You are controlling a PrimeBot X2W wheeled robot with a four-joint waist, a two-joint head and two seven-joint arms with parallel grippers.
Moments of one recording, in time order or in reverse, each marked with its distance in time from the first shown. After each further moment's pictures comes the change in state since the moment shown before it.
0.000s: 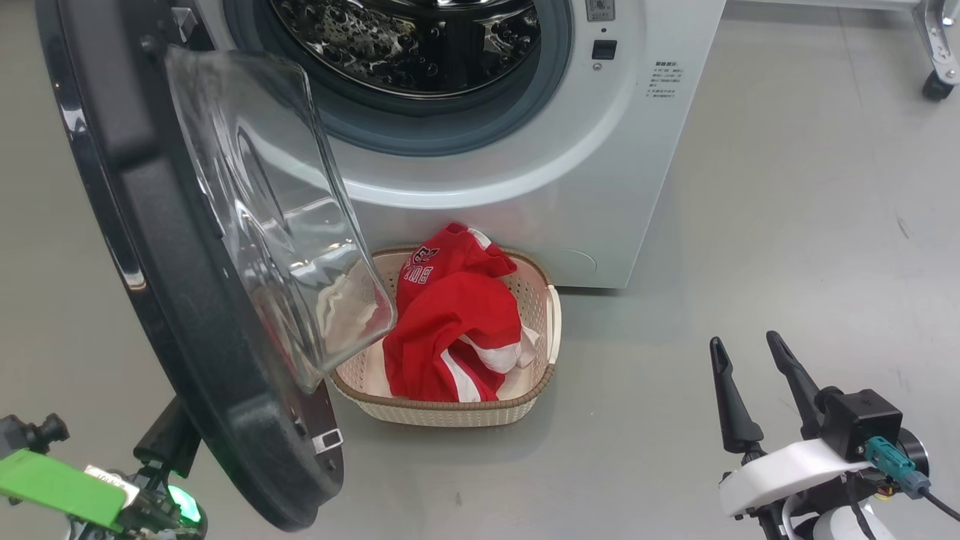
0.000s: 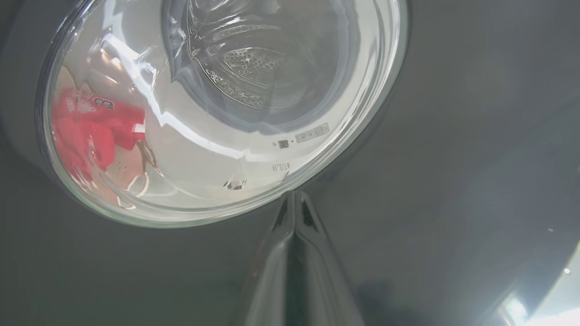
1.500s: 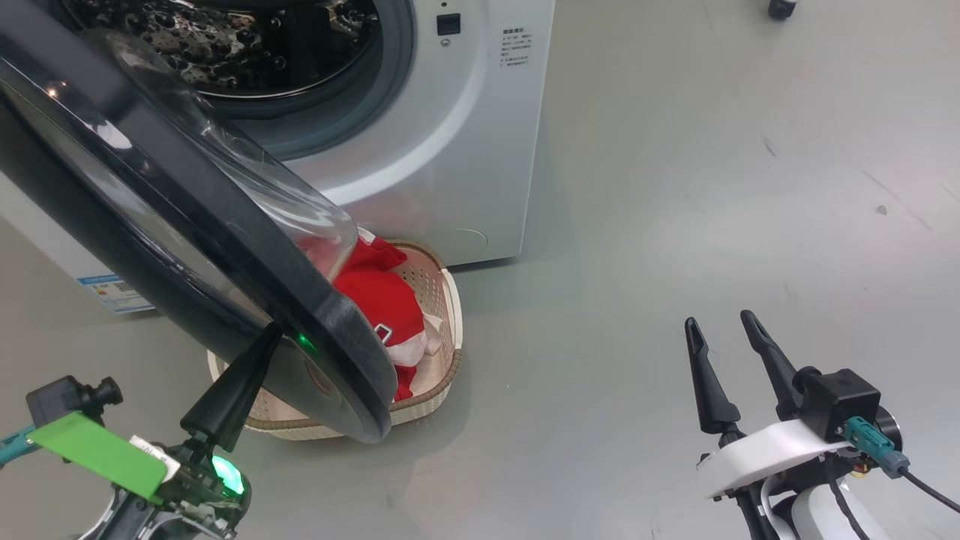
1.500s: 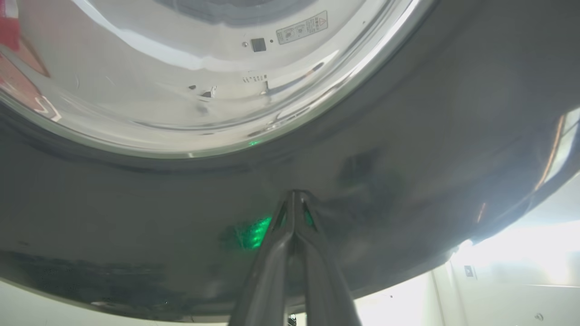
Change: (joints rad) left arm -0.065 -0.010 -0.093 0.028 -0.039 -0.019 0.031; right arm -0.062 0.024 0.032 0.028 0.006 0.019 -0.010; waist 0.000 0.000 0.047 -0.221
